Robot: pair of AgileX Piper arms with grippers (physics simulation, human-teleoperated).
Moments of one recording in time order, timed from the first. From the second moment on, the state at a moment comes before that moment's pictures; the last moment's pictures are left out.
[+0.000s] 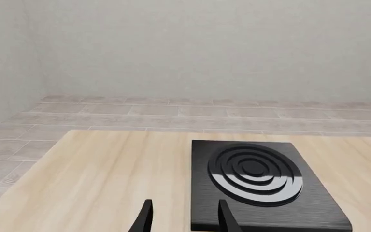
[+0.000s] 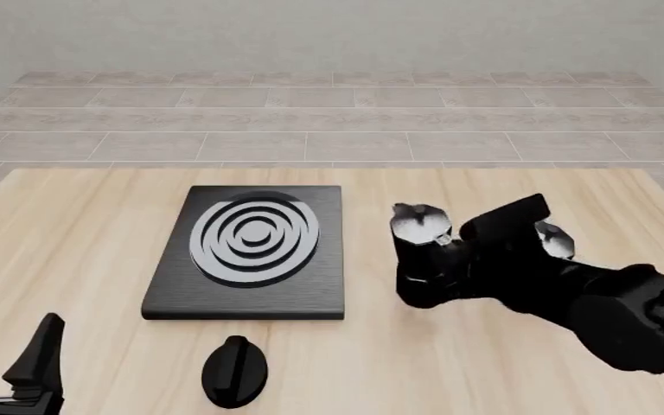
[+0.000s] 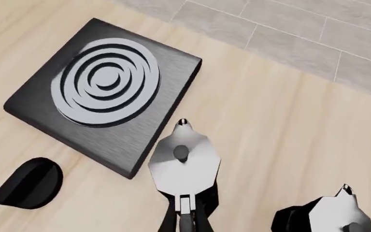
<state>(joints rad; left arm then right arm) 0.03 0.03 -0.01 -0.01 -0.01 0.47 1.20 -0.63 0.09 -0.01</state>
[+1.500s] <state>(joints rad) 0.04 0.01 -0.01 -0.01 -0.02 0.70 1.57 -1.03 -0.16 -0.03</state>
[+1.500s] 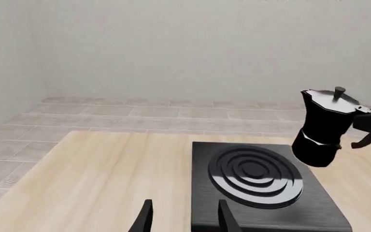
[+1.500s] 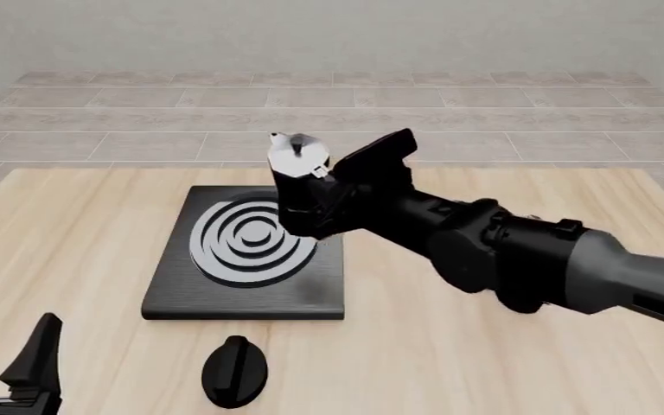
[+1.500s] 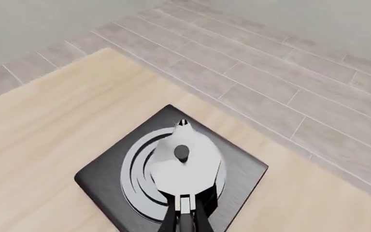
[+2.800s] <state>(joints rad) 0.05 0.00 -0.01 -0.01 -0.02 0.82 1.92 -1.36 -0.21 0.05</state>
